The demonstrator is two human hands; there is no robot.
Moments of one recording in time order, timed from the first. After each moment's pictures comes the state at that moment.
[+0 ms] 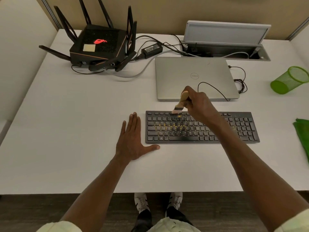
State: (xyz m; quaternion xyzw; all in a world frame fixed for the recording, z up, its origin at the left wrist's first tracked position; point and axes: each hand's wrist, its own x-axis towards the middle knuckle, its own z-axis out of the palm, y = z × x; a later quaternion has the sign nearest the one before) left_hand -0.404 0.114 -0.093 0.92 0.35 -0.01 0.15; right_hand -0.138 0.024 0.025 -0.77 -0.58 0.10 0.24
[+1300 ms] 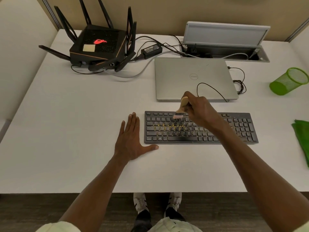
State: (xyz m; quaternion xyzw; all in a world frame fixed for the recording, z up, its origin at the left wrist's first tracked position) left_hand -0.404 0.114 -0.092 0.92 0.36 -0.01 0.15; right_hand -0.139 0.011 0.027 -0.75 -0.62 0.10 0.23
